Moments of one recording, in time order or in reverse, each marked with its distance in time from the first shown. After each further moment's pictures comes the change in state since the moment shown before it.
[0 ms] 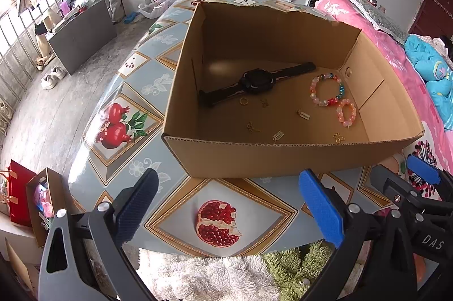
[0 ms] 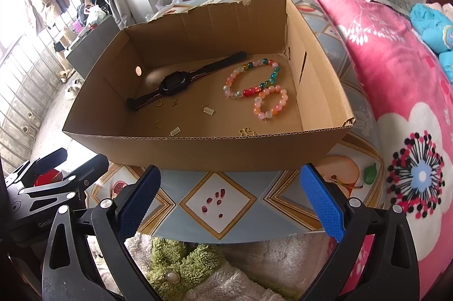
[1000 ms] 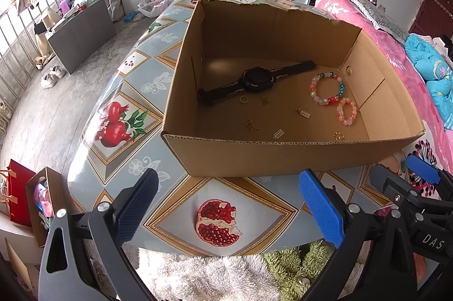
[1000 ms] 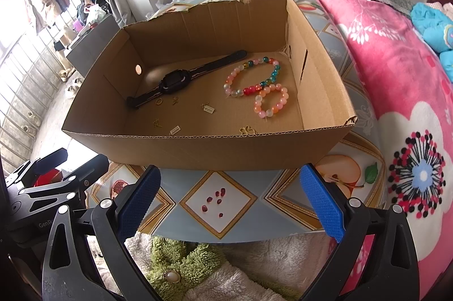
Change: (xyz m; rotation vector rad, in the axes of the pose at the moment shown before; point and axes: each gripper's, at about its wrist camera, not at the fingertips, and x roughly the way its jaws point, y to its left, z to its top) left arm 0.000 0.000 -0.001 0.001 0.002 0.000; right arm 0.002 0.001 -0.001 0.004 0.007 0.000
